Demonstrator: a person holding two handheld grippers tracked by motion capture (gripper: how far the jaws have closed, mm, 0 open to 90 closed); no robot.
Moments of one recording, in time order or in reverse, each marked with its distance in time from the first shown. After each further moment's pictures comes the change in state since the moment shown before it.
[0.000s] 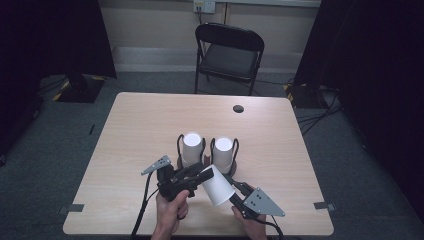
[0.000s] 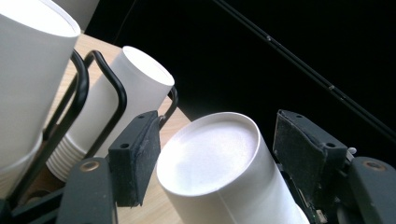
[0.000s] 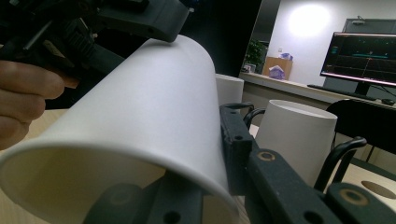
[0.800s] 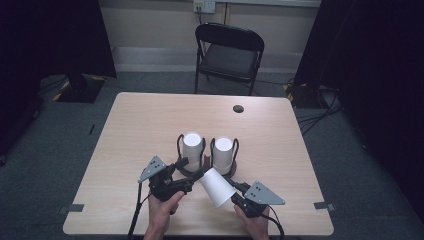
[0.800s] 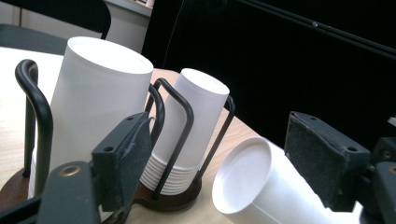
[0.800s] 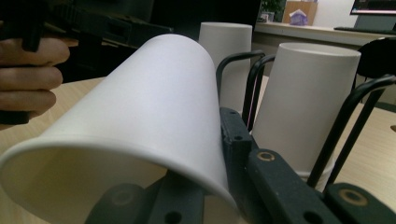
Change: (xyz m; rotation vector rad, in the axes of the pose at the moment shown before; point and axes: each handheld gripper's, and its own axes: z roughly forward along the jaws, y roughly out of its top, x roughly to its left) left arm 0.007 0.000 -0.017 -0.040 0.189 0.250; right arm -0.011 -0.001 0.001 0.199 0.059 0.111
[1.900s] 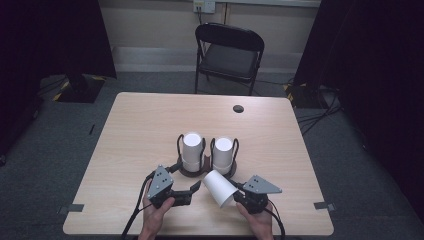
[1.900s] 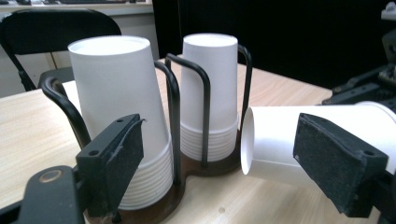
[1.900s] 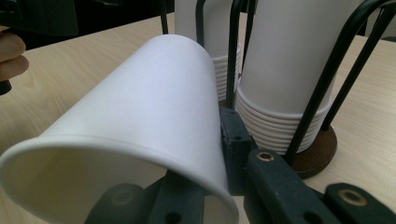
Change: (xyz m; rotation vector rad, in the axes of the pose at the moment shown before) left arm -0.004 -0.016 -0.008 0.123 0.080 0.397; right arm -0.013 -0.003 0.005 0.221 -0.008 0.083
